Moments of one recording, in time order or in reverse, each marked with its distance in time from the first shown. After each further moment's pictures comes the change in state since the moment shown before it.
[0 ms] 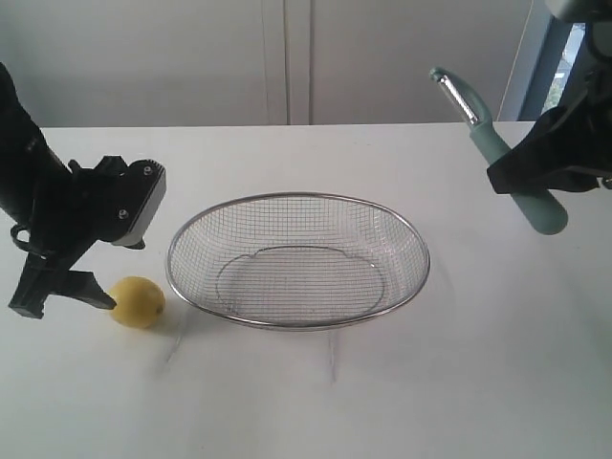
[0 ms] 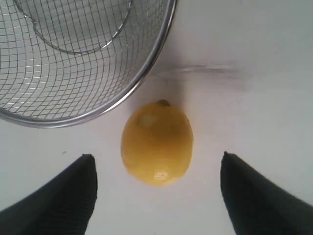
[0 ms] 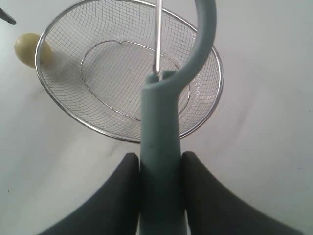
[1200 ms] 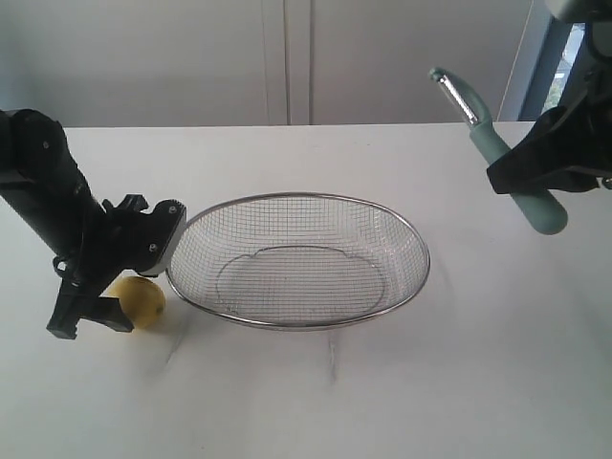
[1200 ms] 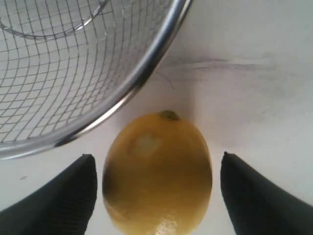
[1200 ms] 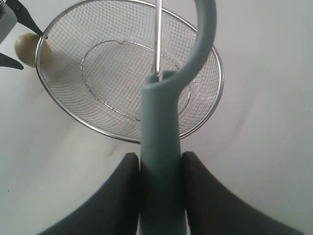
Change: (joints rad) left arm 0.000 0.189 0.000 -0.005 -0.127 0.006; right arm 0.000 0.000 0.000 0.000 0.000 -0.003
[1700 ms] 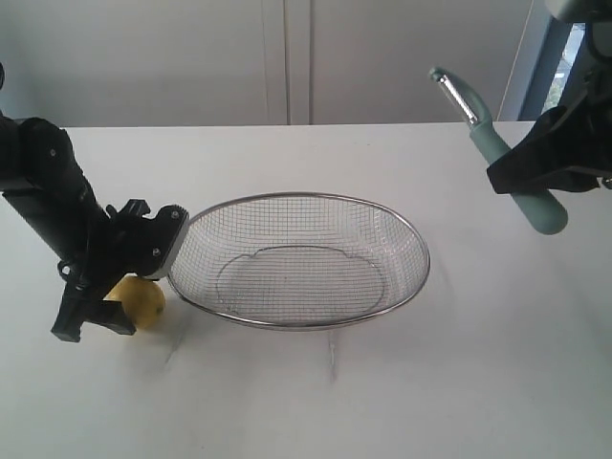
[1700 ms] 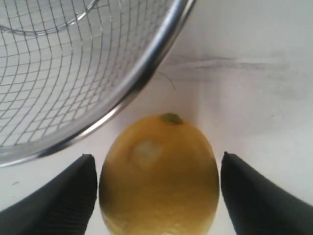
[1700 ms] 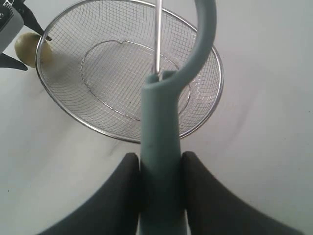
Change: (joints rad) left arm 0.000 0.026 0.000 0.000 -0.023 0.000; right arm 0.000 0.000 0.000 0.000 0.000 0.000
